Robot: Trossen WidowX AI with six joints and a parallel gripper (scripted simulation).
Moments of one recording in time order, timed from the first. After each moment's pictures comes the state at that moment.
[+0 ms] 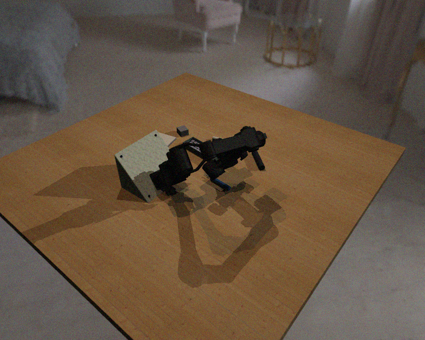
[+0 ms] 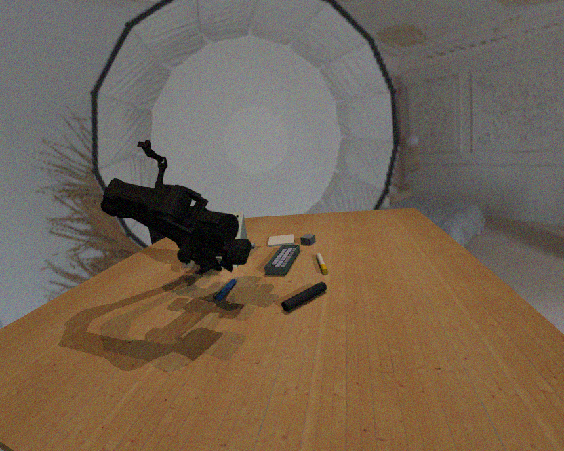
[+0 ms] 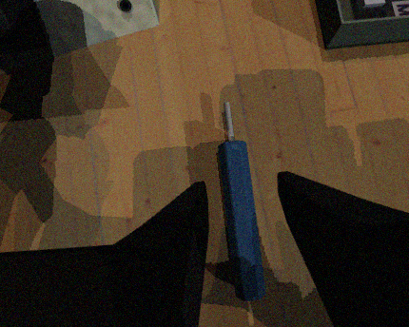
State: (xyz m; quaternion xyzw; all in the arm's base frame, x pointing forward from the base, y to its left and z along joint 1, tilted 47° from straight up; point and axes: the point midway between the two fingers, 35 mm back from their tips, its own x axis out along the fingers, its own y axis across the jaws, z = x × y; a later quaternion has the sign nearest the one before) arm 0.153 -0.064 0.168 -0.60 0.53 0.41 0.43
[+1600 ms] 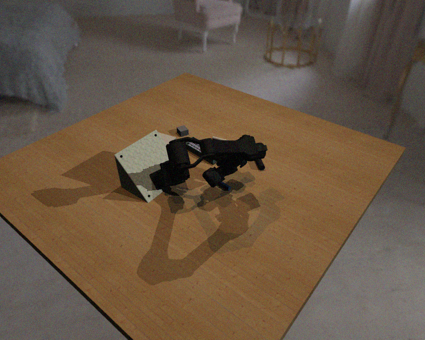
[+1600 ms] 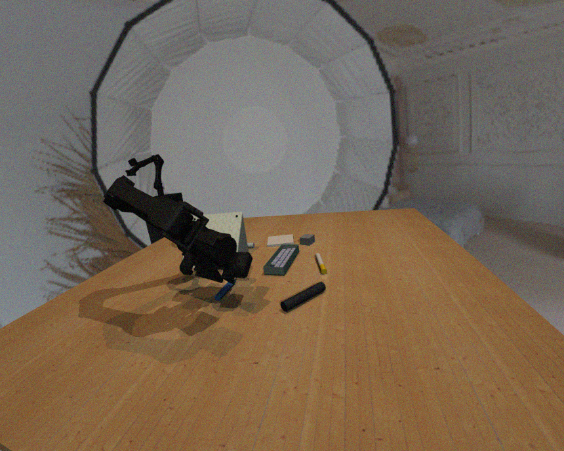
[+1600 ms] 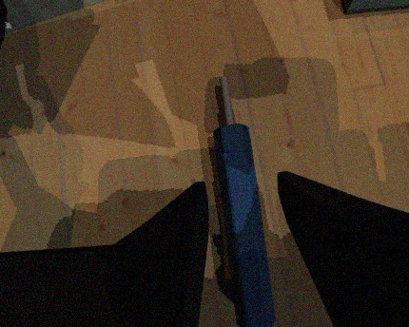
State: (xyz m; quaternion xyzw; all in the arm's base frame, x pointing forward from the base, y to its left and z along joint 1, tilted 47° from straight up) arm 0.157 -0.088 0.145 -0.61 0.53 0.41 0.43
